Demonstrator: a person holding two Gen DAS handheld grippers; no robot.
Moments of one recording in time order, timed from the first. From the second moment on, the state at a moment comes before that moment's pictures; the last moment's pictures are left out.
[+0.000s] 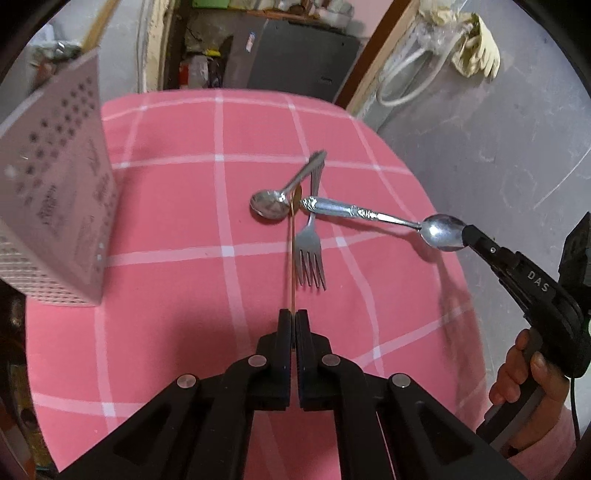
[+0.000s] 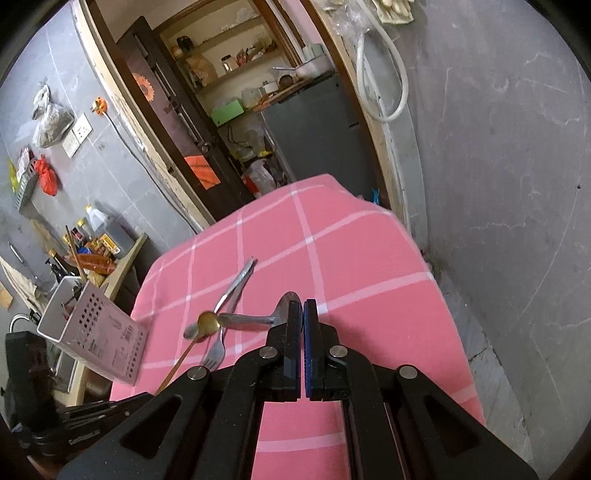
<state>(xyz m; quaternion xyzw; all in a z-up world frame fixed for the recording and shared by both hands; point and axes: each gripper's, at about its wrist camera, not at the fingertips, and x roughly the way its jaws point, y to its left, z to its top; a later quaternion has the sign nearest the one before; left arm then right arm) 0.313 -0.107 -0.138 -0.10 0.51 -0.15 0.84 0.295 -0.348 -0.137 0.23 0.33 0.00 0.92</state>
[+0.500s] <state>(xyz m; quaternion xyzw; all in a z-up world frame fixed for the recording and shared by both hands) 0.303 -0.096 -0.087 -0.11 0.41 -0.14 0.89 0.273 -0.342 -0.095 0.18 0.28 0.00 0.94</state>
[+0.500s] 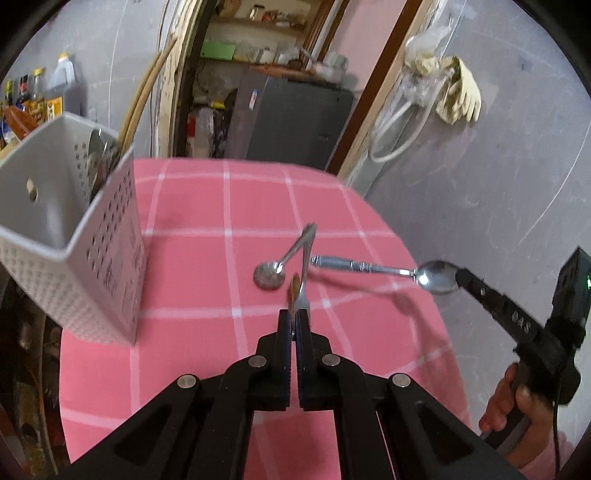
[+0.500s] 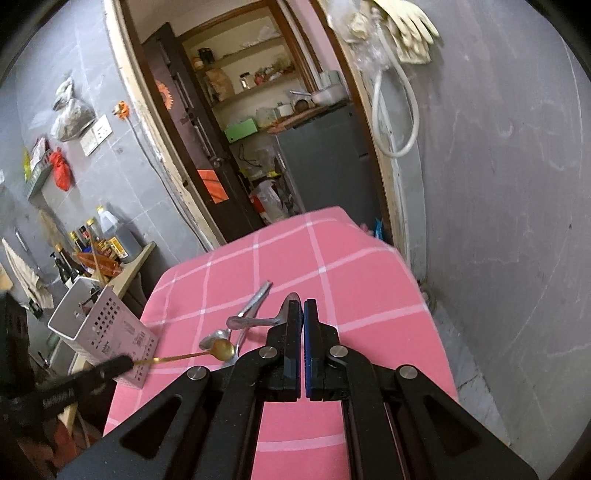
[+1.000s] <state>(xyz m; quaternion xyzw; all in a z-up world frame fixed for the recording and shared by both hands) 0.321 -0.106 -0.035 -0.11 0.34 -0.15 0.92 0.258 -0.333 -0.043 0.10 0.25 -0.01 0.96</state>
